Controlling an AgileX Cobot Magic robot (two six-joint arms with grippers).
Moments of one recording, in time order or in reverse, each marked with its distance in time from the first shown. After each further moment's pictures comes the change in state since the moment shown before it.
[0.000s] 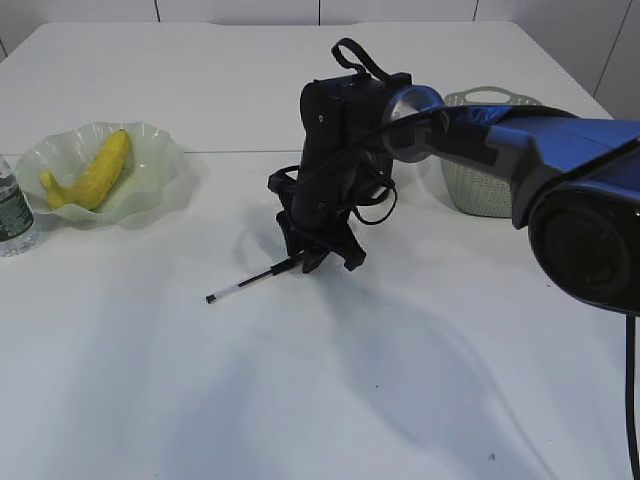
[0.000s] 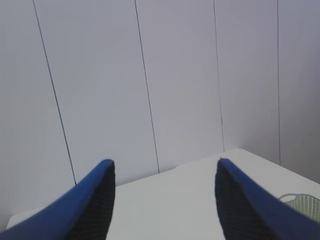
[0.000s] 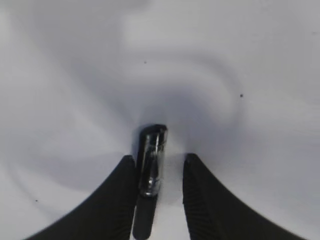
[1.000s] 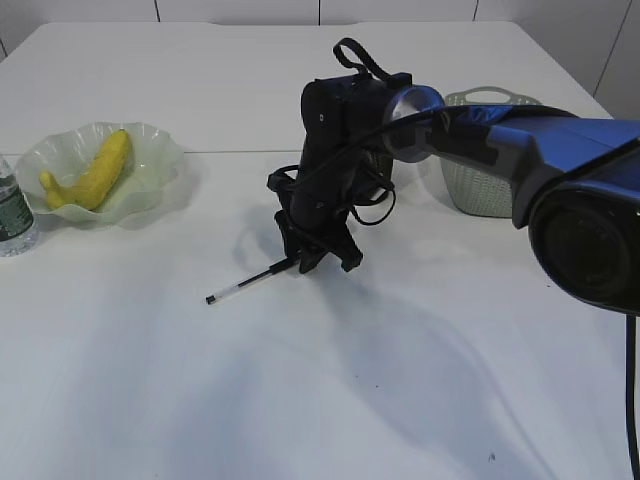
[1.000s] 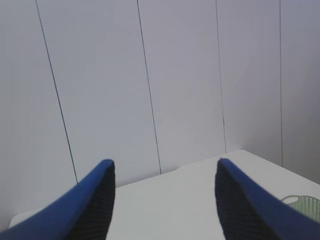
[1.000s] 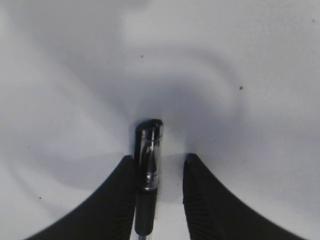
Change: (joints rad) left arm 0.000 0.000 0.000 0.000 -0.008 0.000; right arm -0.002 0.000 0.000 0.017 0.001 0.011
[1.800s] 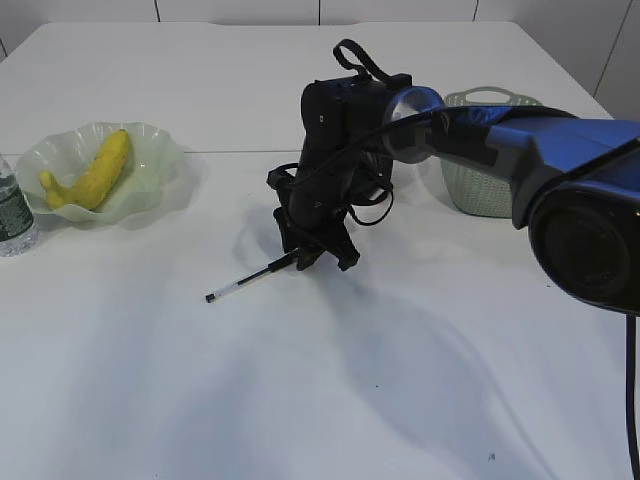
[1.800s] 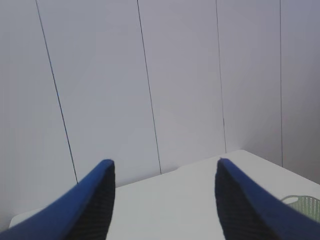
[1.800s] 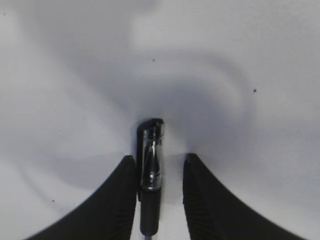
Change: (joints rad) left arm 0.000 0.000 0.000 0.000 0.000 0.000; right arm 0.000 0.000 0.002 0.000 -0.032 0.021
